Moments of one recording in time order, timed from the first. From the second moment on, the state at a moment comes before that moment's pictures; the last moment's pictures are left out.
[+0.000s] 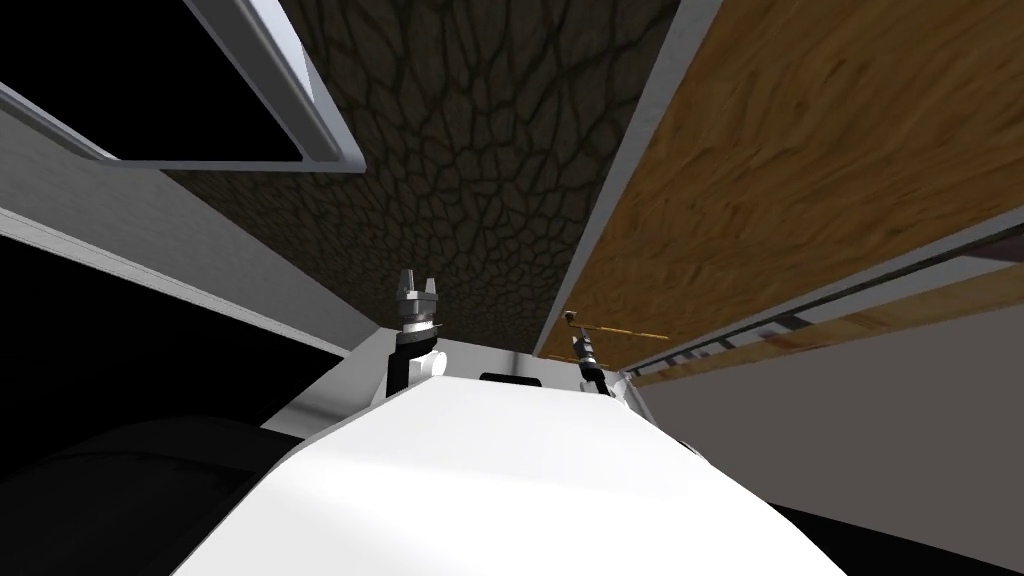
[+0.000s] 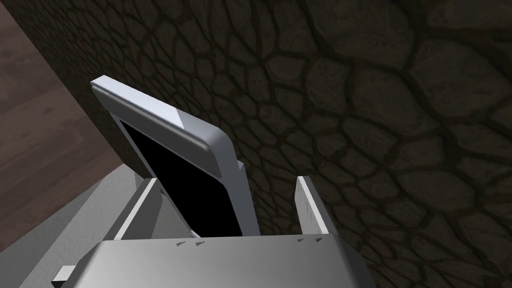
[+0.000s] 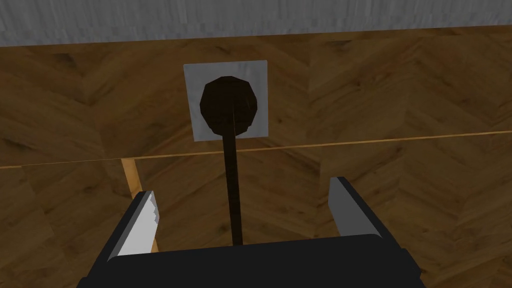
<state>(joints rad) -0.05 -0.32 0.04 -0.60 -0.13 -0.91 -0.24</state>
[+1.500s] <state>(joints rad) -0.05 -0.35 -0.03 -0.54 -0.16 -0.94 -0.25</state>
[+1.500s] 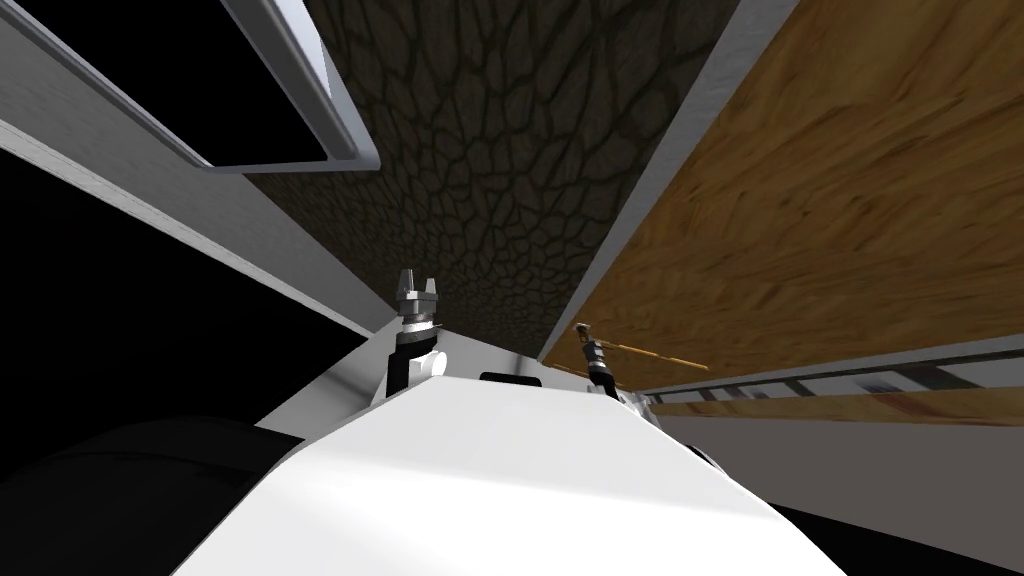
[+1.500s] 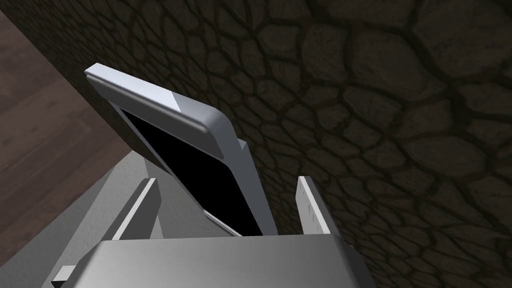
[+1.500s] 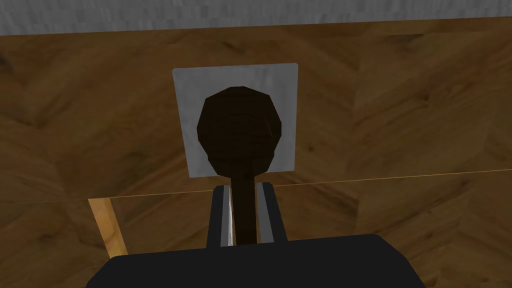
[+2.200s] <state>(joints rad) -0.01 -0.40 0.05 -0.54 -0.11 -1.00 -0.34</state>
